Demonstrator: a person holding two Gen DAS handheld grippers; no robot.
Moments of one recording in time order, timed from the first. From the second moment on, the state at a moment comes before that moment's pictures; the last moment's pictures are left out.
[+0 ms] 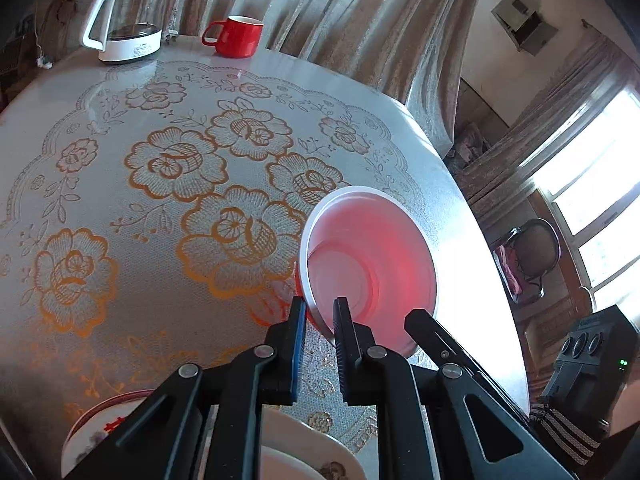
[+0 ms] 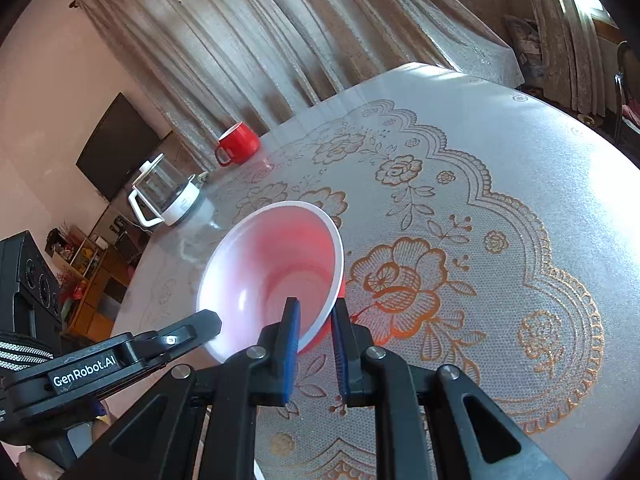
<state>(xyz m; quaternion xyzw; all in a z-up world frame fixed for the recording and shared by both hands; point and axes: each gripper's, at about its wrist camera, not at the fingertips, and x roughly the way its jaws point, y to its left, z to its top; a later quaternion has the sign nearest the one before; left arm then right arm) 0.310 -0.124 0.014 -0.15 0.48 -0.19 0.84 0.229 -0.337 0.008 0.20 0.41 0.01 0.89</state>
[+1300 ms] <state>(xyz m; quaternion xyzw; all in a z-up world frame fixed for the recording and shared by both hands) 0.191 0.089 0.054 -0.21 0.39 -0.09 0.89 0.198 -0.130 0.024 0.13 0.43 0.19 0.87</state>
